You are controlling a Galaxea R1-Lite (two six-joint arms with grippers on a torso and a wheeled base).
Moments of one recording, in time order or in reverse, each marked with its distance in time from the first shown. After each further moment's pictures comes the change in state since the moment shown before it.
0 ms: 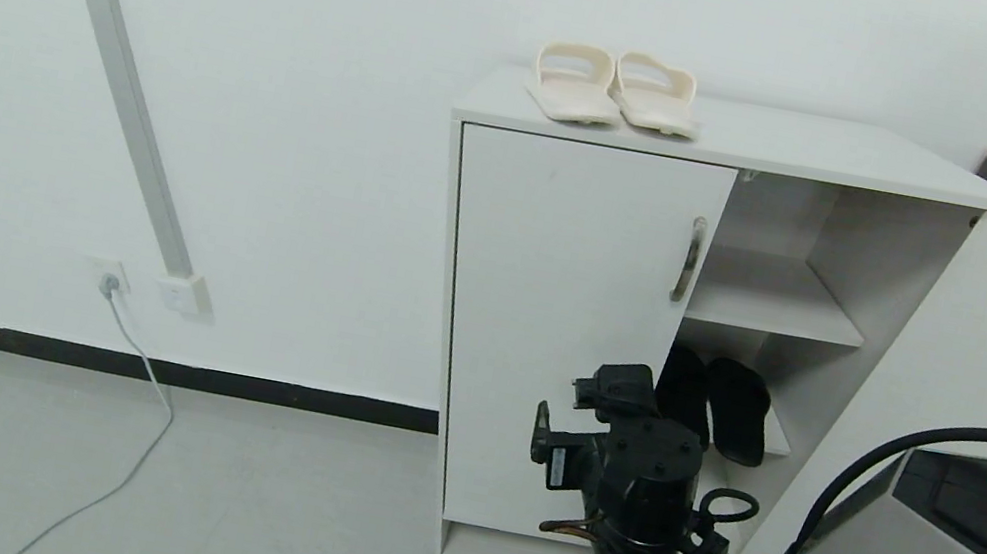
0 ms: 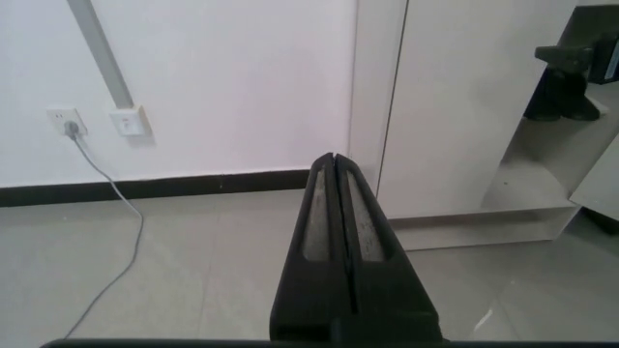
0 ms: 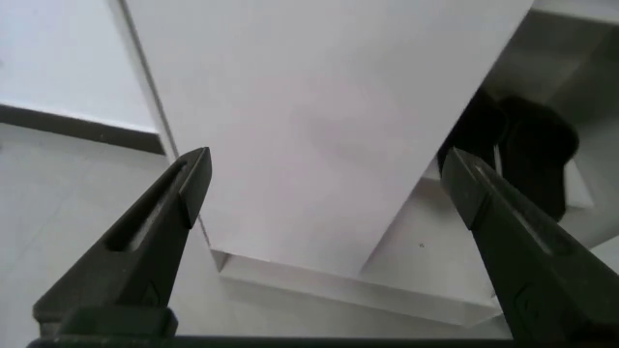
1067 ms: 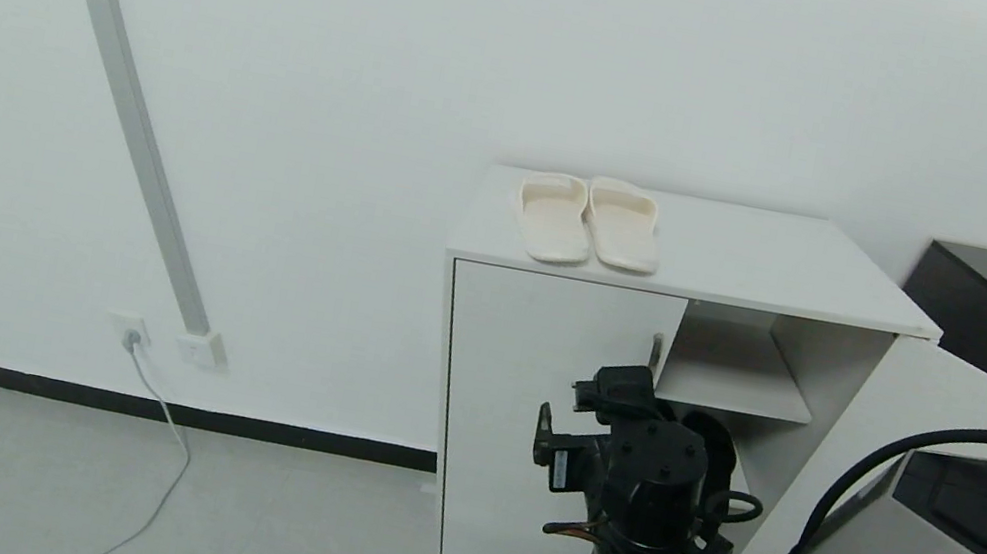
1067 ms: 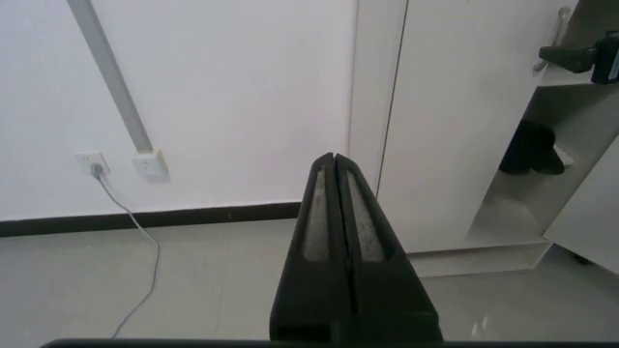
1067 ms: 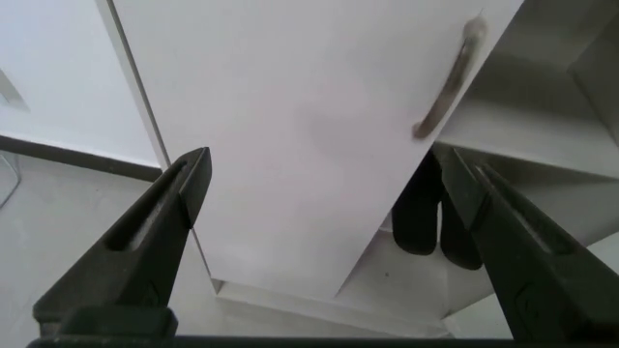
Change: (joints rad) left arm 0.000 0.000 0.000 0.000 0.000 0.000; right arm 0.004 -0.001 0.013 -0.020 0.001 -0.034
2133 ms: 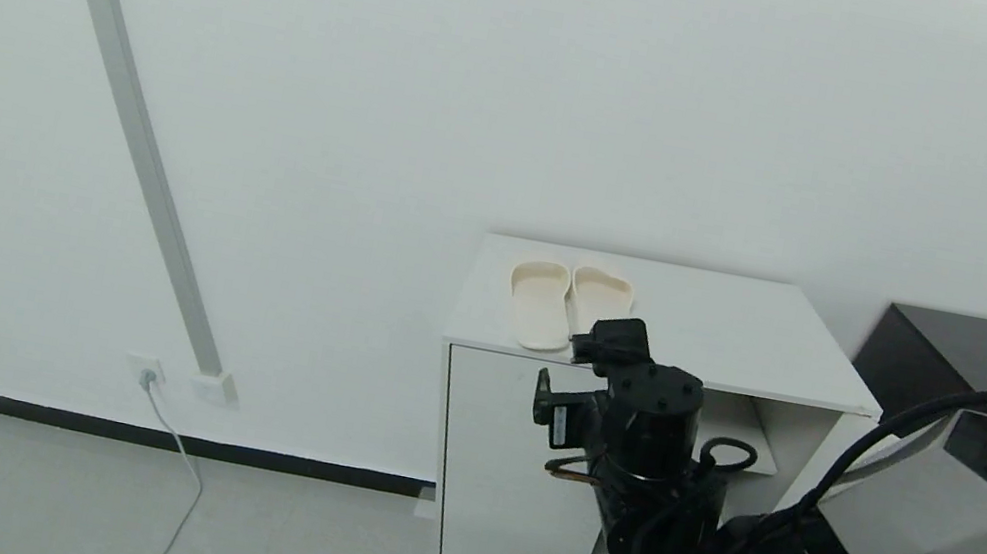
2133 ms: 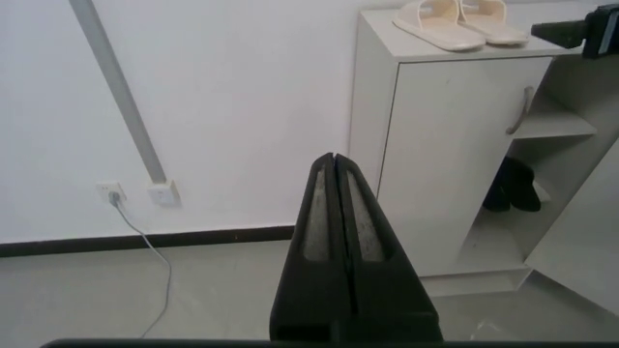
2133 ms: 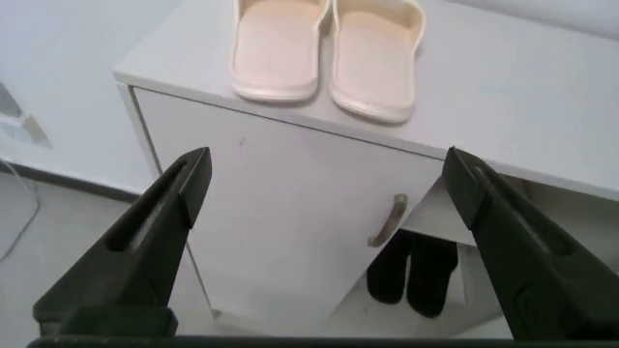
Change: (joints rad) left arm 0.000 0.000 0.000 0.000 0.003 0.000; right arm -0.045 -0.021 -0.173 0.198 0.060 -0.013
